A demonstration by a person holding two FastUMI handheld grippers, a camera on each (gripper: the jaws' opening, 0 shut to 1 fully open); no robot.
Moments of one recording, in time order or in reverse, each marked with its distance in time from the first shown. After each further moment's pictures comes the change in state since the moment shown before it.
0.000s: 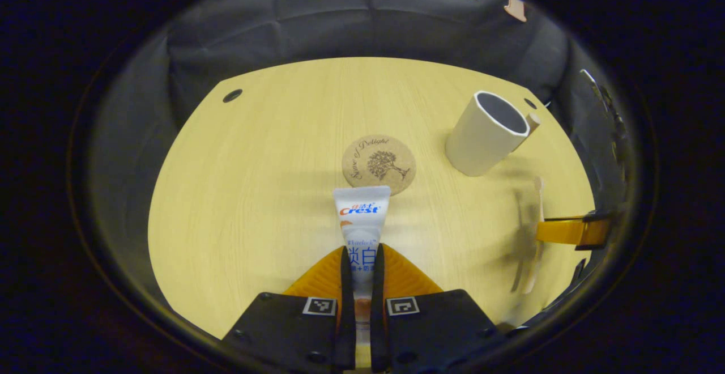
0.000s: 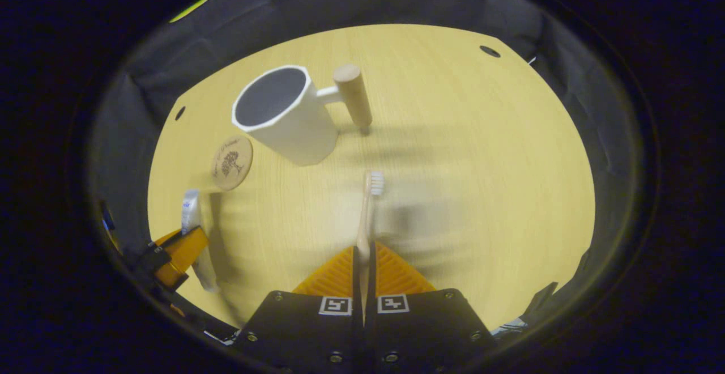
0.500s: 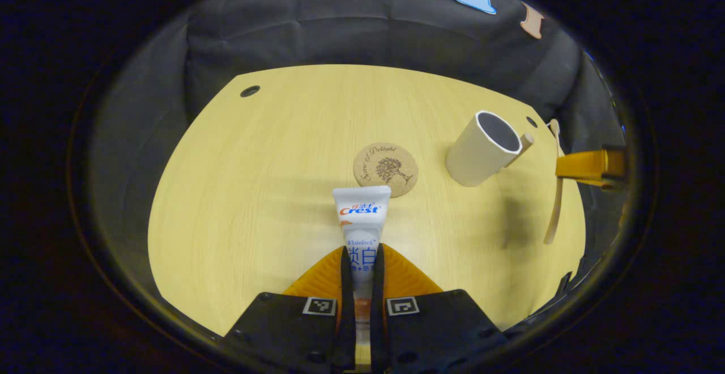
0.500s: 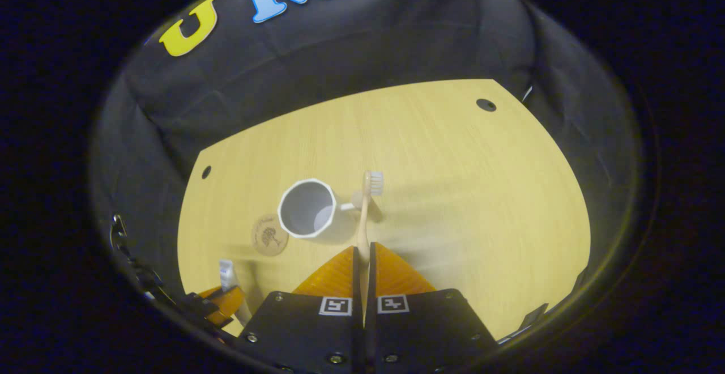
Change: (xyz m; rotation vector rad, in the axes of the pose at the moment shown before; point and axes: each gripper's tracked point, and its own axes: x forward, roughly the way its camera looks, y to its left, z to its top) left arm -0.025 0.015 -0.004 -0.102 -0.029 0.003; right arm -0.060 0.019 0.114 0.043 -0.261 0.096
